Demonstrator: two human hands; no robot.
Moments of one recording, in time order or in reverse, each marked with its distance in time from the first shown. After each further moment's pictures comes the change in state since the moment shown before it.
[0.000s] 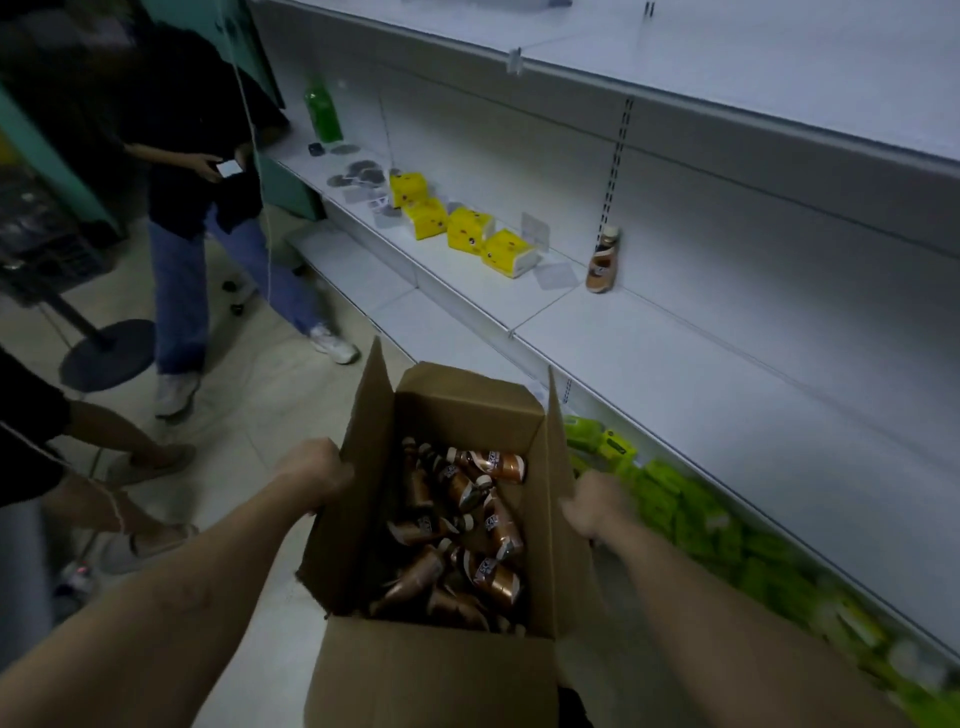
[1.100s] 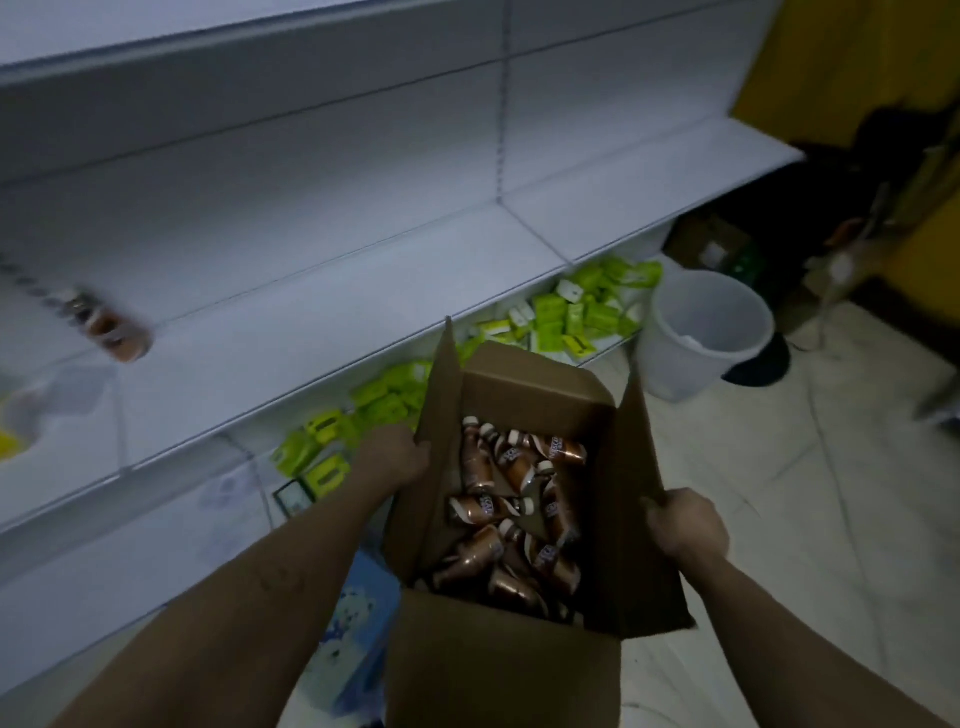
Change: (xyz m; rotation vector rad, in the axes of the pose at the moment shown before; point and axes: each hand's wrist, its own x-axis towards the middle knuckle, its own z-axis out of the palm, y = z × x) left_hand -0.055 0.227 0.110 0.575 -0.199 1.485; right_hand -0.272 0.022 0.204 0.782 0.568 1.420
